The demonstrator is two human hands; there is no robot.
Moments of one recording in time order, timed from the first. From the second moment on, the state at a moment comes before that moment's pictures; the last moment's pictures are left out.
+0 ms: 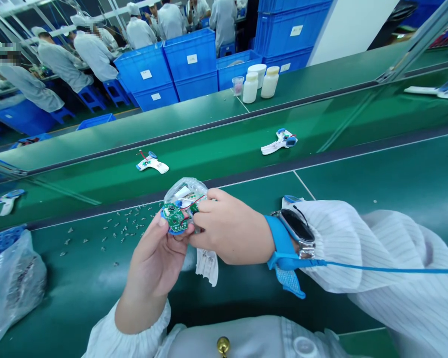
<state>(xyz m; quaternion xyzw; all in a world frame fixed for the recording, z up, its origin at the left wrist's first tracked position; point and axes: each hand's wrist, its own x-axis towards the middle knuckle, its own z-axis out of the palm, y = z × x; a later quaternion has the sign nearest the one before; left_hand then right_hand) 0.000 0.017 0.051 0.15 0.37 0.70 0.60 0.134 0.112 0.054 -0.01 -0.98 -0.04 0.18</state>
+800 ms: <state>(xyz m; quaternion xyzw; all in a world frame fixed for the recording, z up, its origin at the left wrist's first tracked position) -0.003 0.017 0.044 0.18 0.43 0.64 0.61 0.140 0.128 0.069 0.03 -0.95 0.29 0.08</state>
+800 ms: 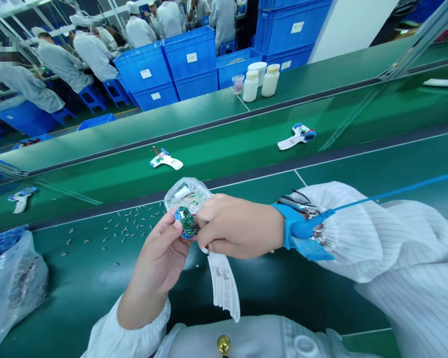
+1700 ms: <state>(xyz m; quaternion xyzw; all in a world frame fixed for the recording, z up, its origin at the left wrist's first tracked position) 0.002 -0.010 0.045 0.39 0.44 0.60 0.55 0.146 0.105 0.094 -0.12 -0.94 0.28 0.19</state>
